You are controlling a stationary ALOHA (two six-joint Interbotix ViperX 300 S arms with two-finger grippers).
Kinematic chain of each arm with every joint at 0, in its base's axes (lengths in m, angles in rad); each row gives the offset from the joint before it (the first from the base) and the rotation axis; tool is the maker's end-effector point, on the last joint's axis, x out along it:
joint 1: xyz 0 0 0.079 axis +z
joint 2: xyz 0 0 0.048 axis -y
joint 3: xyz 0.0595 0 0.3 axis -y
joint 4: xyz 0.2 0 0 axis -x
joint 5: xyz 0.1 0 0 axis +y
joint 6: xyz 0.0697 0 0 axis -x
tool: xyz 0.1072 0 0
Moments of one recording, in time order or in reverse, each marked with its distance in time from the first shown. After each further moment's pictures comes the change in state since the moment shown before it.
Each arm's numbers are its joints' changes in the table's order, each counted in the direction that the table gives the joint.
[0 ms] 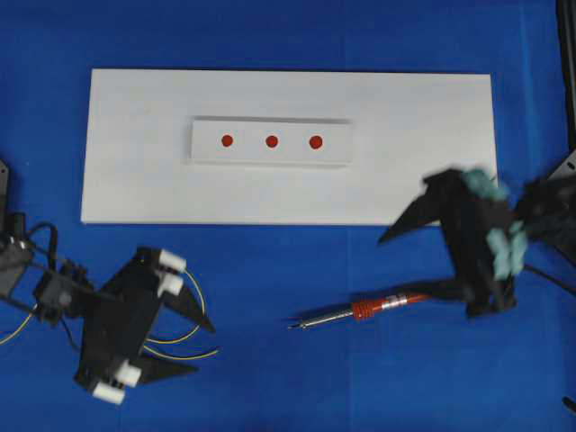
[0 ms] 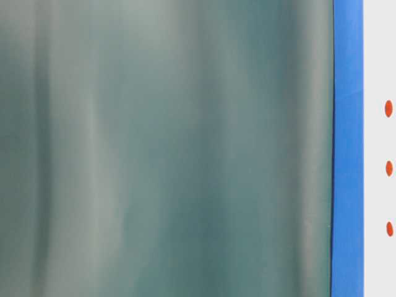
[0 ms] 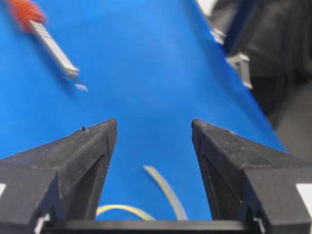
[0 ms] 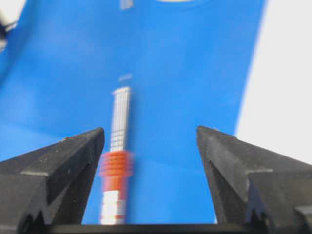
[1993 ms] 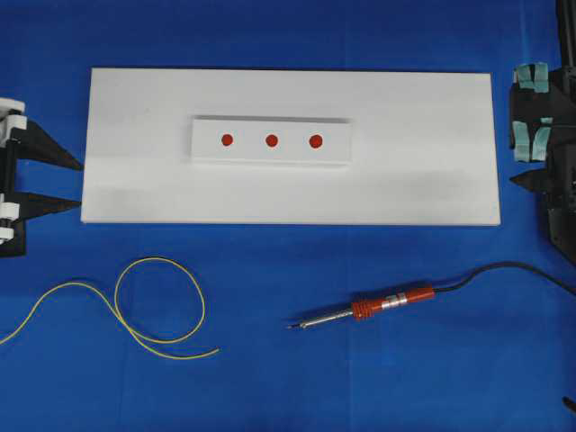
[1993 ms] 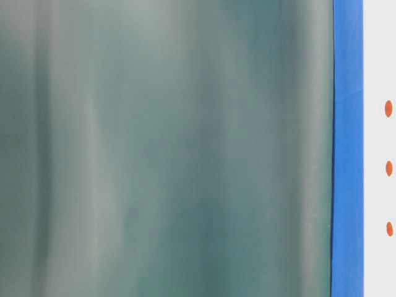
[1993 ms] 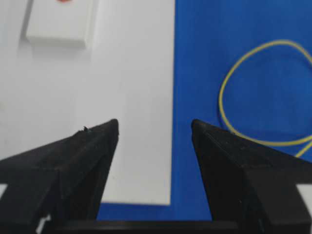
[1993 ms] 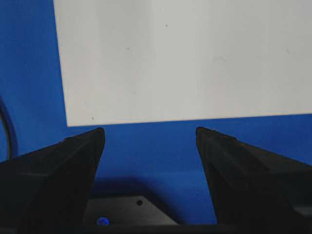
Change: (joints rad) left arm 0.407 0.831 -0.474 0.000 0.443 0.003; right arm -0.437 0.268 -0.087 0.233 0.818 -0.008
